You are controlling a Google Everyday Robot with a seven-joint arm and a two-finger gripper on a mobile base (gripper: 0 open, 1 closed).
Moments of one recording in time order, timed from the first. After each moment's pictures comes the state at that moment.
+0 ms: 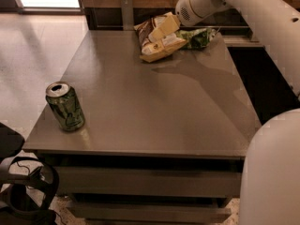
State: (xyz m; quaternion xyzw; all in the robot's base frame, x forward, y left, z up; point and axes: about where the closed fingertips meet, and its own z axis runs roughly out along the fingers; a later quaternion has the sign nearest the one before) arm 0.789 -0.080 0.934 -0.39 0.82 0.09 0.42
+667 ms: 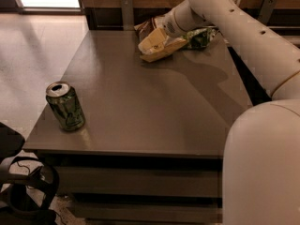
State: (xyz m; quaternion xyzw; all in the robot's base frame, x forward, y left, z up) arm 0.818 -0.045 0.886 -0.39 0.82 0.11 0.42
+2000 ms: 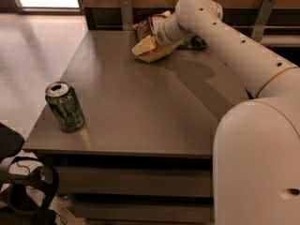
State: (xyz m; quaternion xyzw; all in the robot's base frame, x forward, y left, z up) arm 0.838 -0.016 0.845 -0.36 0.83 0.13 0.42
